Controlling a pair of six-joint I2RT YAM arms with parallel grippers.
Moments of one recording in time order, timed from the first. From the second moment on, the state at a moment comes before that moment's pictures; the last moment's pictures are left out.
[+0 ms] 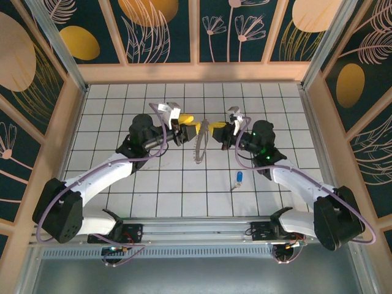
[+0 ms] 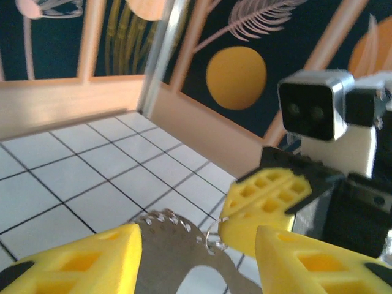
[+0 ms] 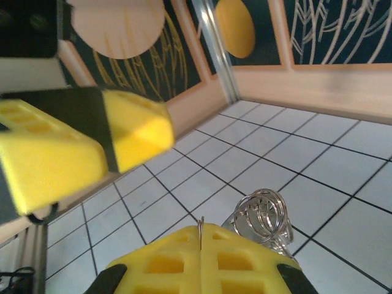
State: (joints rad) left arm -0.59 1.33 0.81 0.48 0.53 -0.37; right arm 0.49 1.20 0.63 0.52 -0.60 0.32
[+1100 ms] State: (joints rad) left arm -0.59 1.55 0.73 1.00 0.87 -0.68; right arm 0.46 1.16 0.54 0.74 -0.77 0.53
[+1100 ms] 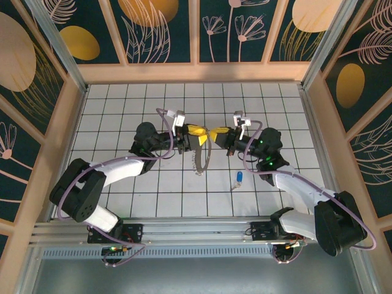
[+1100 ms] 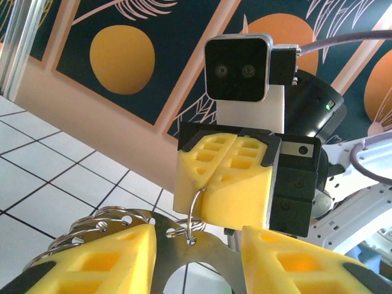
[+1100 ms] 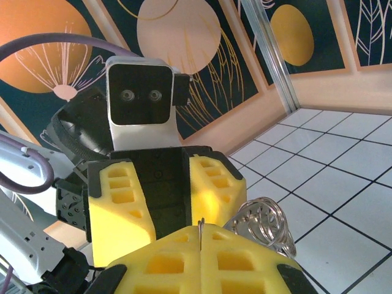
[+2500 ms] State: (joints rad) left arm -0.58 1.61 0.78 0.99 0.91 -0.66; right arm 0.45 1.22 0.54 0.76 -0.79 0.57
